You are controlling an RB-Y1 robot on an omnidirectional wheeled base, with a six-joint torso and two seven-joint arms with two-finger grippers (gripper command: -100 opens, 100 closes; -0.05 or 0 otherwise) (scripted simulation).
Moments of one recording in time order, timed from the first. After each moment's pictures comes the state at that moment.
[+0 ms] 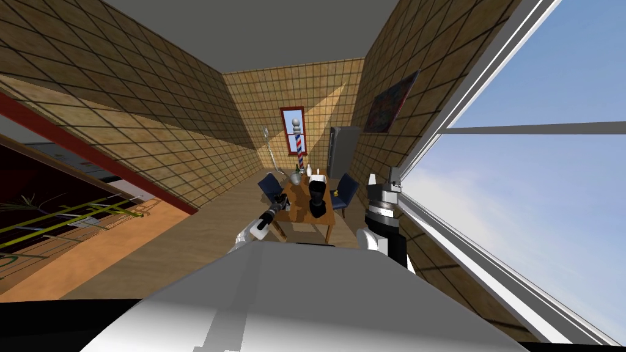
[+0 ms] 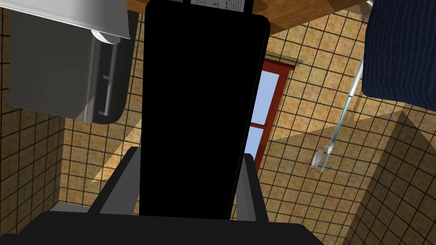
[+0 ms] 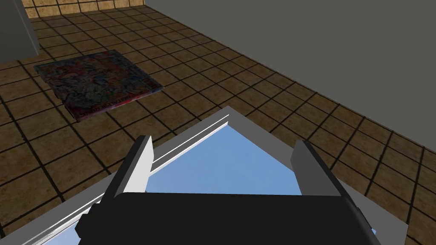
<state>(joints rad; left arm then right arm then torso) 0.06 0.39 -0.09 -1.17 -0.42 -0.18 -0.56 0.48 0.05 0.05 -2.34 -0.07 -0.45 0.11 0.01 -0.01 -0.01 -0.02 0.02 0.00</state>
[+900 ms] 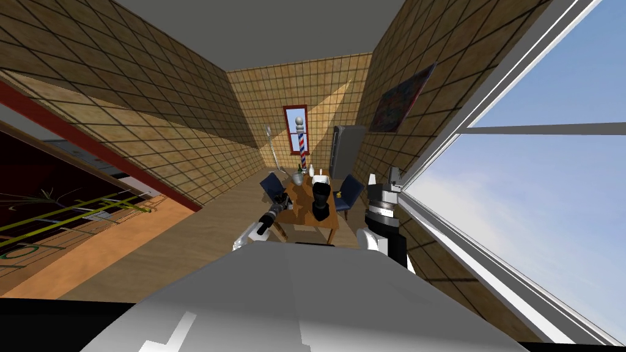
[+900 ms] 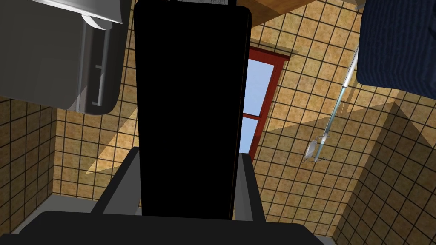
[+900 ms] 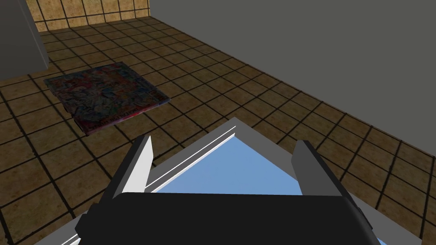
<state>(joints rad) 0.20 0.36 -0.10 -1.42 -0.52 -0.09 -0.51 0.48 0.05 0.05 -2.34 -0.07 -0.45 0.11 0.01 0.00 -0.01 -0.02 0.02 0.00</state>
